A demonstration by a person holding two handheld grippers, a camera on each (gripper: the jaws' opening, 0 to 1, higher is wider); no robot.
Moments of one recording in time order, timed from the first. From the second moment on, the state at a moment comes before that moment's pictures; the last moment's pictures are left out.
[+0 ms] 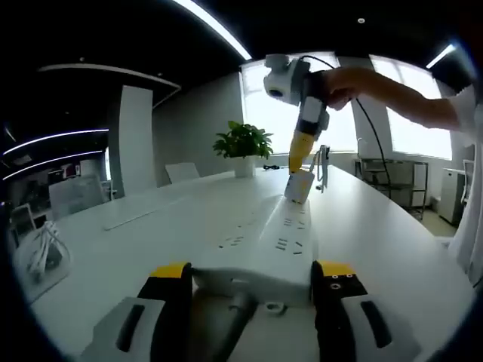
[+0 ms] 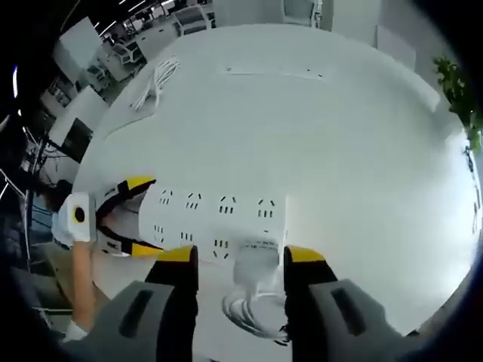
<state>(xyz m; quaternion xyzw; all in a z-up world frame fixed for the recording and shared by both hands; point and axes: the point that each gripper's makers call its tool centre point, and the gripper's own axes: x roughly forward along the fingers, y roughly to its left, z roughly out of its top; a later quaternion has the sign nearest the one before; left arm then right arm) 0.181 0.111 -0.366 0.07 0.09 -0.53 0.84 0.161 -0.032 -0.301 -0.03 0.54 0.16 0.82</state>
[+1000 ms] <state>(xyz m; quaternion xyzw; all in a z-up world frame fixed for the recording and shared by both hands) 0.182 0.111 -0.365 0.07 0.09 -0.53 0.84 0.147 -0.064 -0.269 0.04 0.46 0.23 0.86</state>
